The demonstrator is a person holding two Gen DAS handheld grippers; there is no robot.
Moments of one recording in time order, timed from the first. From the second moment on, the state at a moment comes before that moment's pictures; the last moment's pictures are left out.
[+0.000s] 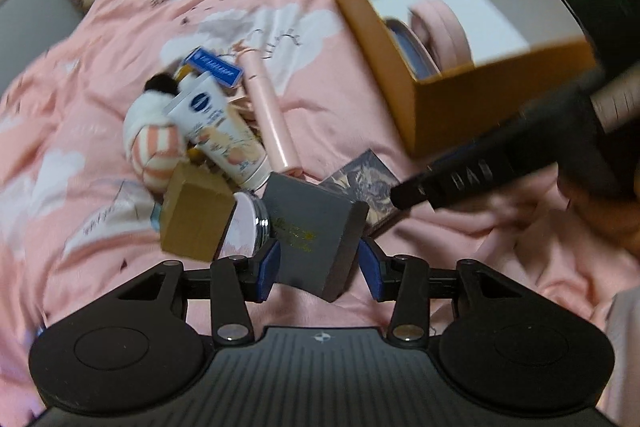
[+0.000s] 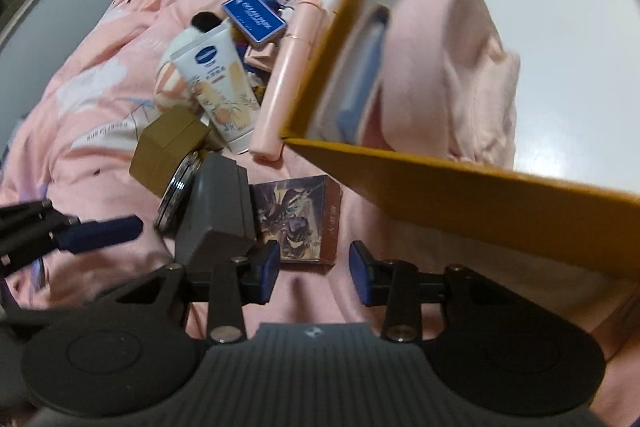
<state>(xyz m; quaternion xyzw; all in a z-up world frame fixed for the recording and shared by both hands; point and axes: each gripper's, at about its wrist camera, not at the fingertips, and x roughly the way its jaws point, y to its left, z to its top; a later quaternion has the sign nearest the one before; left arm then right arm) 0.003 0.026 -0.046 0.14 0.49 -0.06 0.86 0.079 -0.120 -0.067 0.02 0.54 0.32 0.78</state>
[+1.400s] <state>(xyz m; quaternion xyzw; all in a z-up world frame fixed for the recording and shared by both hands) 0.002 0.009 -0.066 0.19 0.48 -0.05 0.85 0.067 -0.134 -0.053 0.06 0.49 0.37 0.79</state>
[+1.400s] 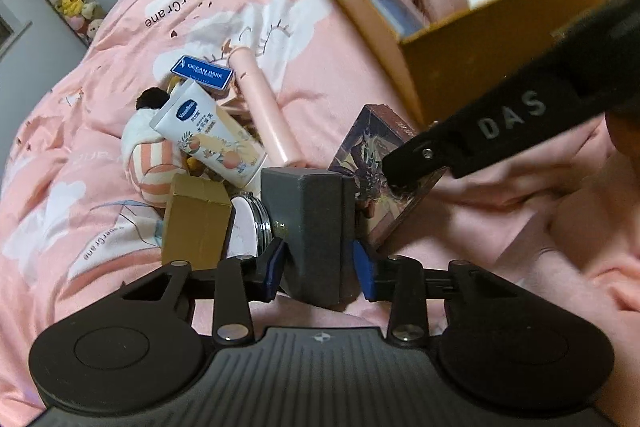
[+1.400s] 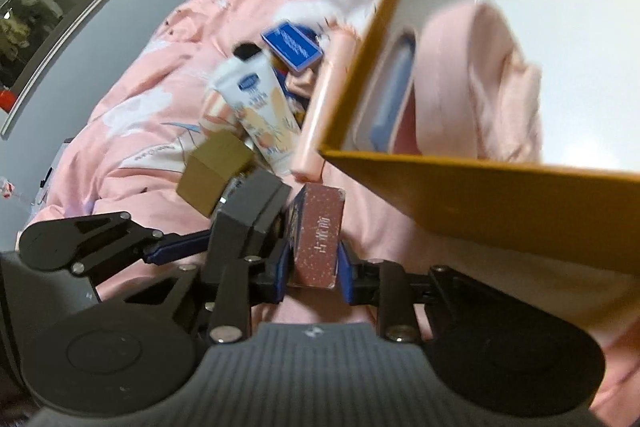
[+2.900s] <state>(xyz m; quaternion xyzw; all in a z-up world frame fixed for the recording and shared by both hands) 0.000 0.026 -0.032 0.01 0.50 -0.13 0.85 0.032 -0.193 -0.008 -0.08 0.47 0.27 0.84</state>
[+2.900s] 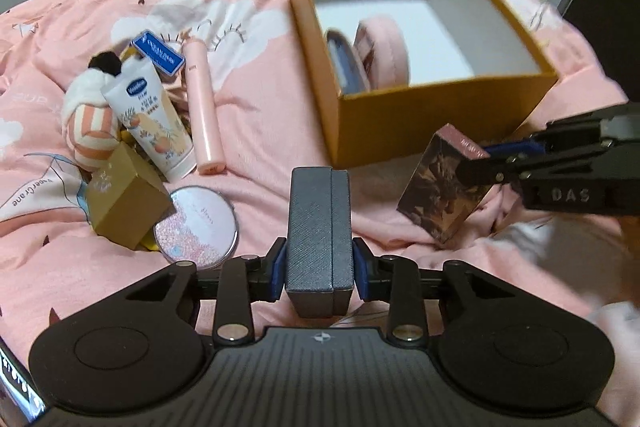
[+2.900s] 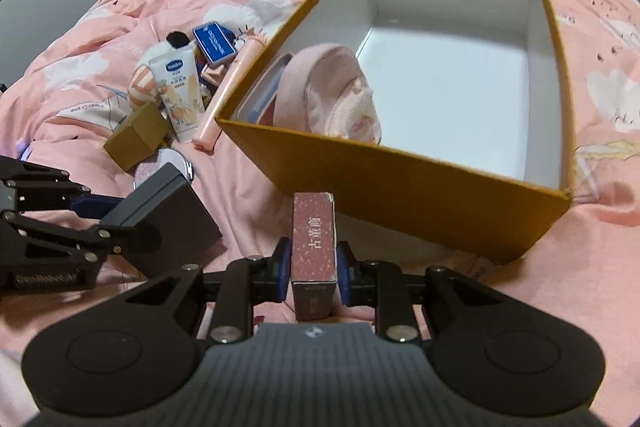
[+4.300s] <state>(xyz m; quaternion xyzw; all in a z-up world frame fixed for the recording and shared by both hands) 0.091 0.018 0.051 -0.10 0.40 -0.19 0.89 0.123 -0.203 0.009 0.00 0.37 0.17 0.91</state>
